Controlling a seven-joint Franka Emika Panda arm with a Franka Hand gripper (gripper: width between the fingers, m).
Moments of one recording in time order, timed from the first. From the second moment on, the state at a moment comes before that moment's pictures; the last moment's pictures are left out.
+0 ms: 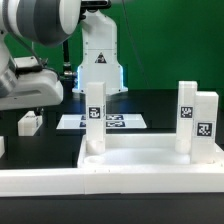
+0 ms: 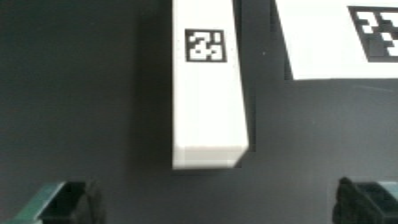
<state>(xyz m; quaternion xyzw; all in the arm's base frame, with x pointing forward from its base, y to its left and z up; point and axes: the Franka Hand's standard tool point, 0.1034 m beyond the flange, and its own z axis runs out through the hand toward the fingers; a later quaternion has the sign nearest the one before) 0.425 -0.197 0.038 -0.91 0.06 0.40 0.08</state>
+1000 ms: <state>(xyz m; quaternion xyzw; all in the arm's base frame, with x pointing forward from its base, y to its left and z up) 0.409 -0.192 0.028 -0.90 0.07 0.41 0.08</state>
